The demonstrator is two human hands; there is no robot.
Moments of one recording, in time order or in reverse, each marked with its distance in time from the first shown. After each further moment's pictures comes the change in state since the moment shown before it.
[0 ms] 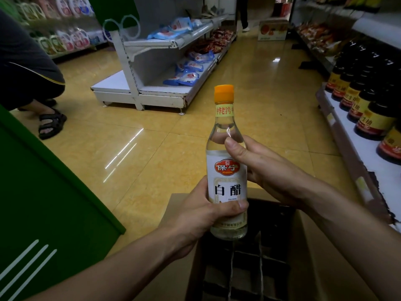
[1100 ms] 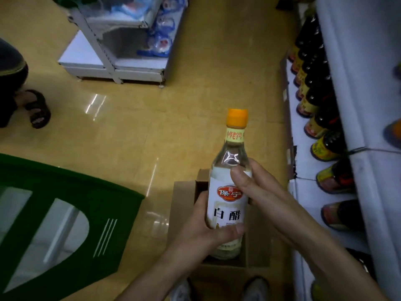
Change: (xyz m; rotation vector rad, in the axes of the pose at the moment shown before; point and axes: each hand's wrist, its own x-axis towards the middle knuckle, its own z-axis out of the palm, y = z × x) left_hand -0.152 0.305 0.071 0.088 -0.083 -0.400; right_hand -0.132 -0.326 -0.031 0.246 0.211 0.381
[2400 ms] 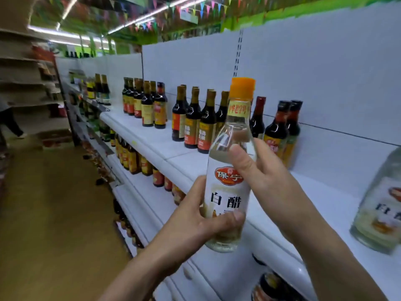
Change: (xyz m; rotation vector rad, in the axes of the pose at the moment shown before) left_hand -0.314 0.446 0.310 0.294 -0.933 0.774; right_hand -0.498 -0.420 -0.114 -0.265 1.118 -0.645
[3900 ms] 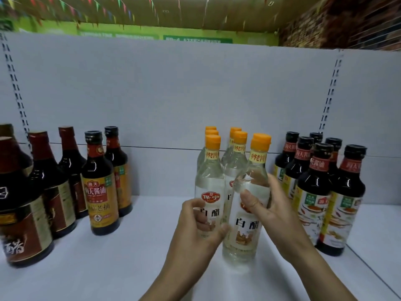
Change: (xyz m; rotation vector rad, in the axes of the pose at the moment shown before) left_hand 0.132 -0.027 0.231 0.096 -0.423 0.137; right_hand -0.116 0.048 -0.219 -0.297 0.877 0.120
